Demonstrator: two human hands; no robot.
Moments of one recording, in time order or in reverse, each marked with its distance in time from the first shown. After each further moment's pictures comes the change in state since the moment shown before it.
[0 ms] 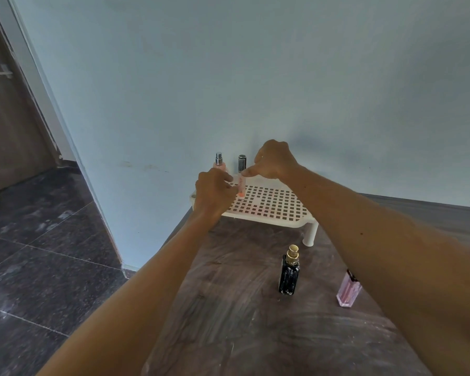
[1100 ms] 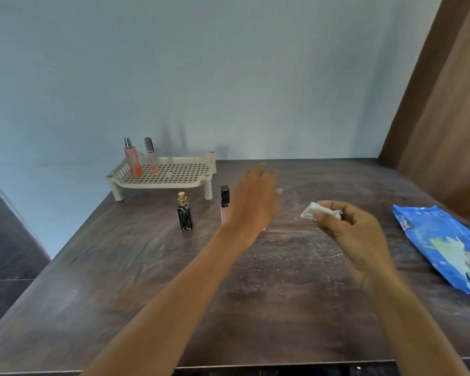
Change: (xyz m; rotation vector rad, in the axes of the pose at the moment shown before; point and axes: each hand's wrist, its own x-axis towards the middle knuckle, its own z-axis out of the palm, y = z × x) left_hand -0.227 0.229 0.019 -0.013 -0.272 0.533; right_hand -0.384 0.191 -0.090 1.030 0.511 0.488
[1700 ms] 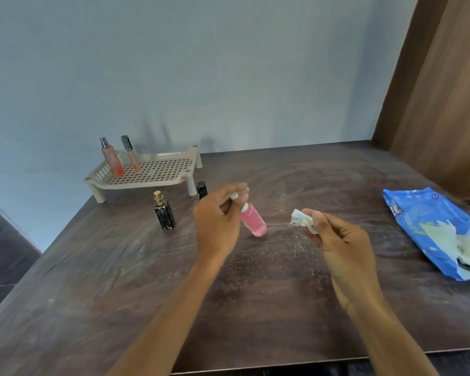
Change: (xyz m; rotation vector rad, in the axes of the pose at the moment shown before) left_hand -0.041 -0.011 0.029 -0.691 0.284 -0.280; right_hand -0.018 0.028 -0.011 0.116 0.038 -0.033
